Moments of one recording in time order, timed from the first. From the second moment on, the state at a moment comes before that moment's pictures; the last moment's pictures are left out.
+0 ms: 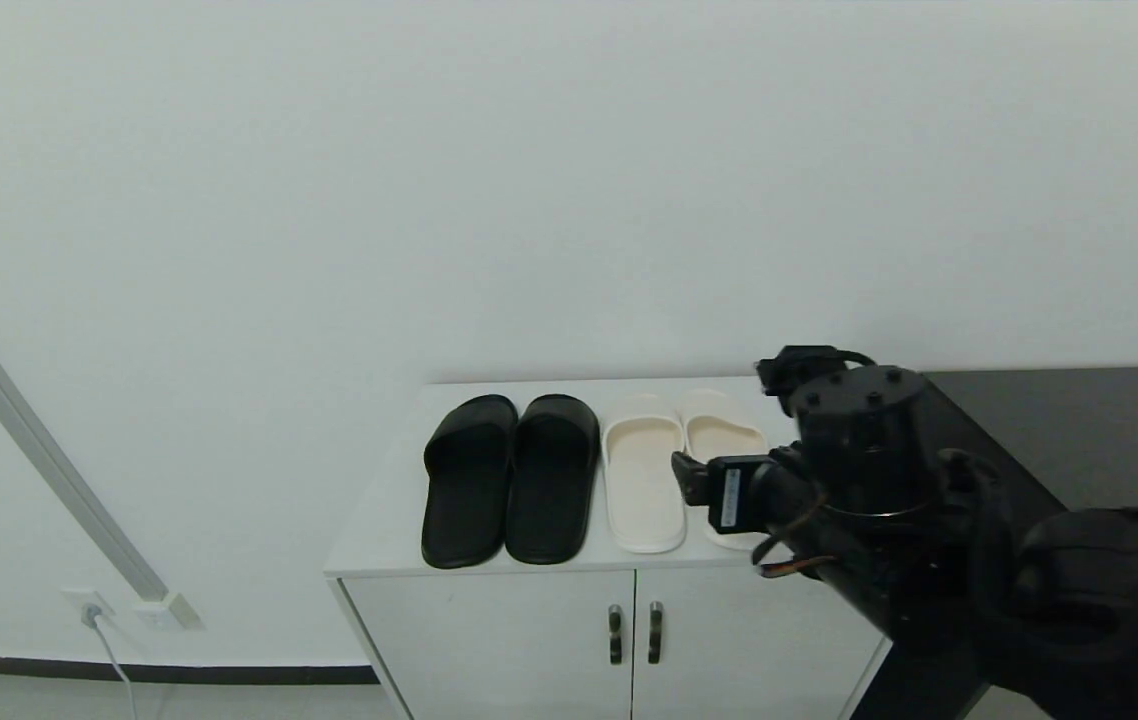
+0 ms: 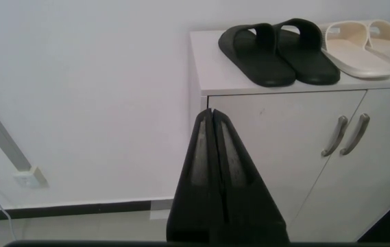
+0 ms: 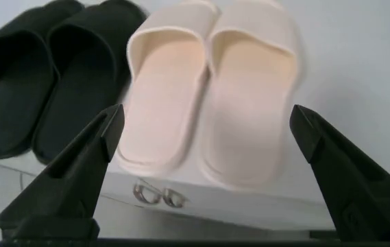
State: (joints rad) left arm 0.00 0.00 0.00 0.00 -0.01 0.01; right arm 0.85 1.80 -0.92 -0.53 -0.57 0.36
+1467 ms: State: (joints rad) left arm 0.00 0.00 0.00 0.00 0.00 0.00; right arm 0.72 2.28 -1.34 -0.63 -0.62 0.23
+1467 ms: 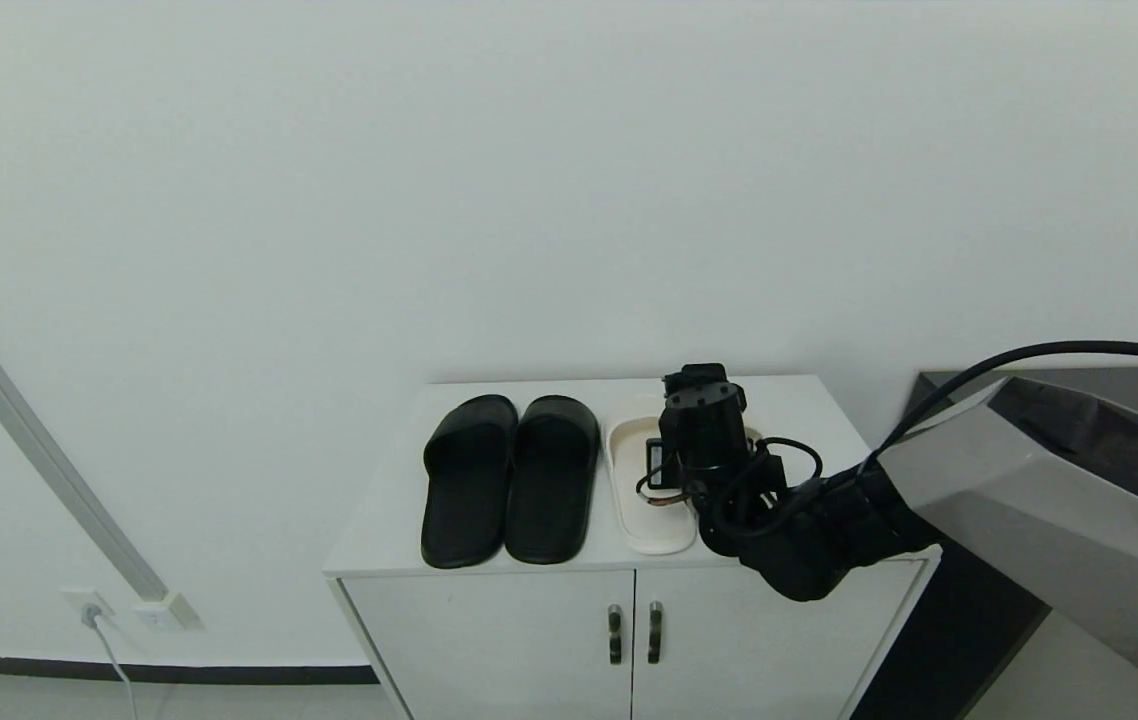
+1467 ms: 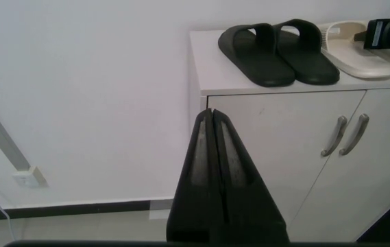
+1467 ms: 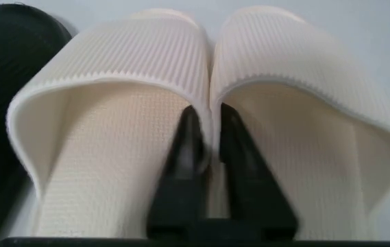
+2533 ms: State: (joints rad) left arm 0.00 0.00 0.00 0.00 0.00 0.00; right arm 0.76 1.82 -0.93 -0.63 -0.30 0.21
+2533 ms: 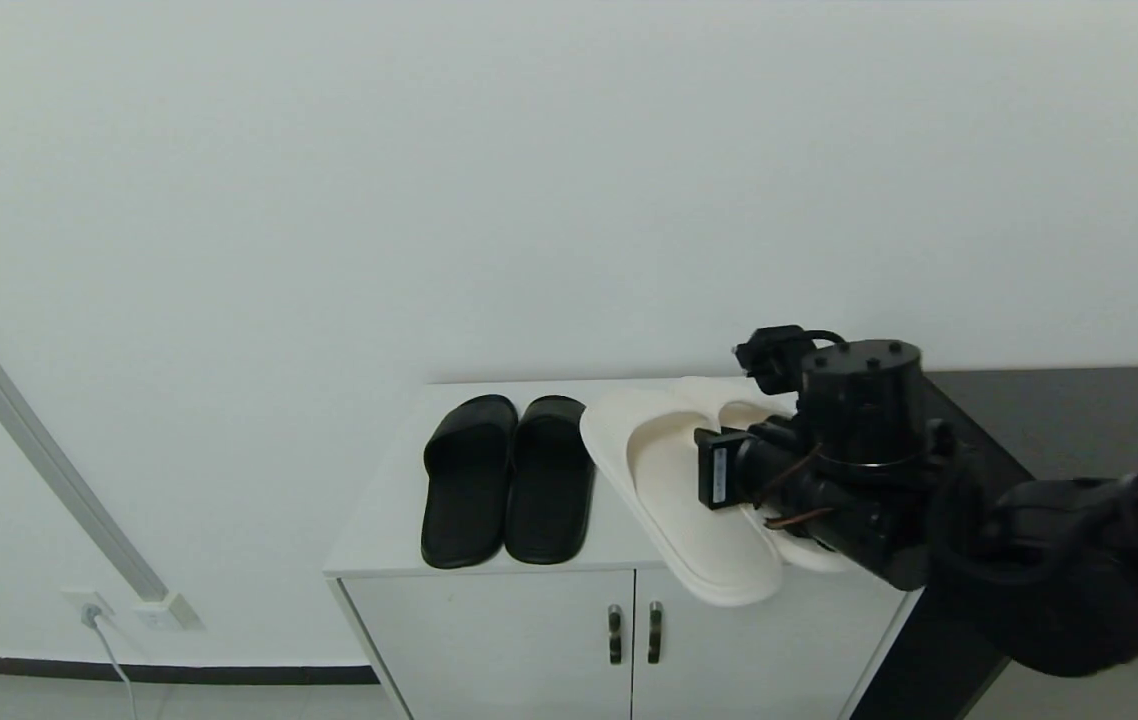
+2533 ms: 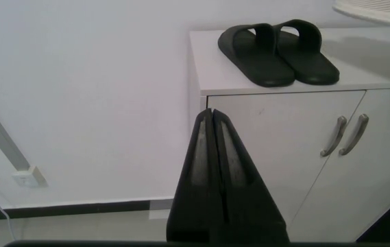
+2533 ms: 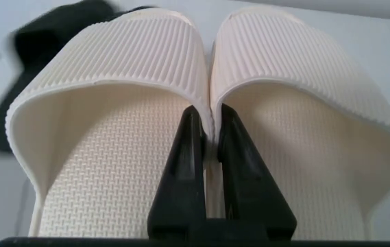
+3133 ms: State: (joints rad) left arm 0.00 0.00 0.00 0.00 0.00 0.00; right arm 0.81 1.59 -0.73 -0.62 -0.15 0.18
